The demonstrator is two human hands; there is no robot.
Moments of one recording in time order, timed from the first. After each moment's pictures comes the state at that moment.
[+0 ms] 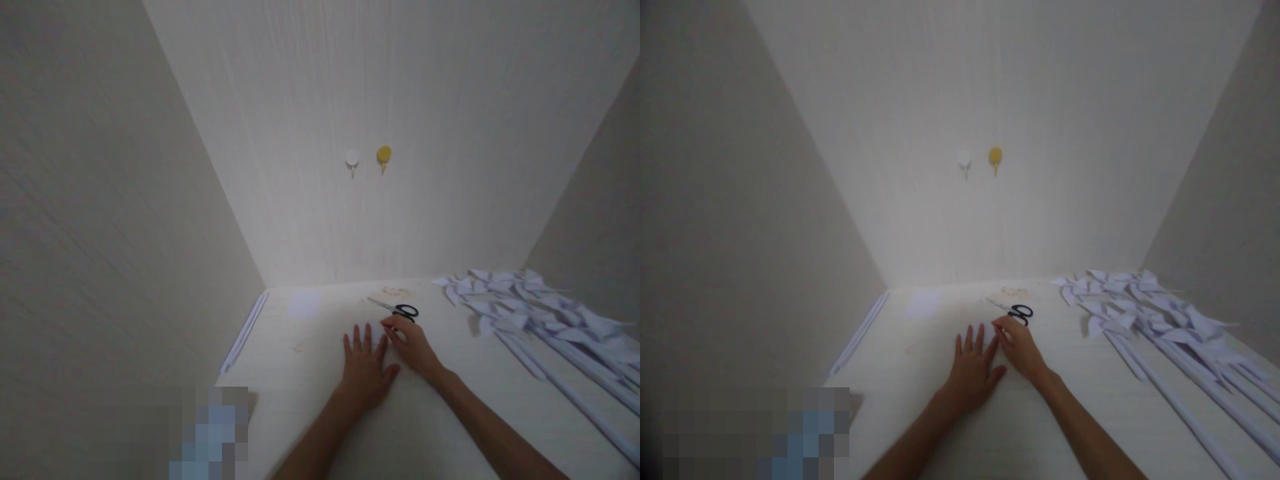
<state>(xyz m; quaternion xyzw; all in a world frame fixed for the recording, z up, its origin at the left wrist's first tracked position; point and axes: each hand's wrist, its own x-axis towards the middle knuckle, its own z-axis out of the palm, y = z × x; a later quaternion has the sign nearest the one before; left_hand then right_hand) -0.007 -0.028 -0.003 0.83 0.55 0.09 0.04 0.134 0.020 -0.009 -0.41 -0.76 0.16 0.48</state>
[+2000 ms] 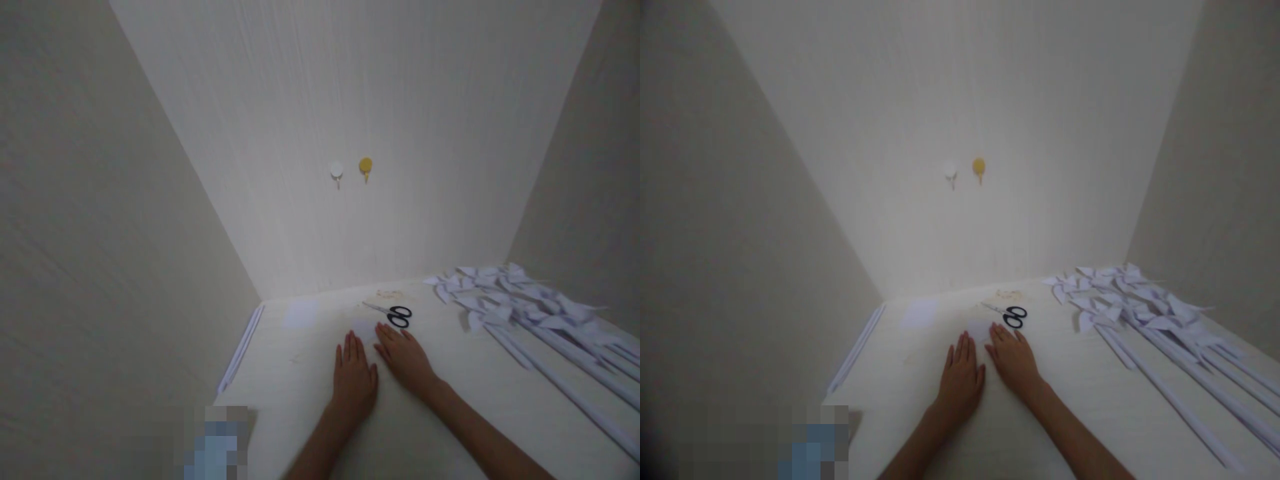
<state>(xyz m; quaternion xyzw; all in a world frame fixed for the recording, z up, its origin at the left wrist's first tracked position) -0.018 -0.031 -0.007 0.80 0.59 0.05 -0.06 0.115 0.001 -0.016 -0.57 -0.80 0.01 0.17</state>
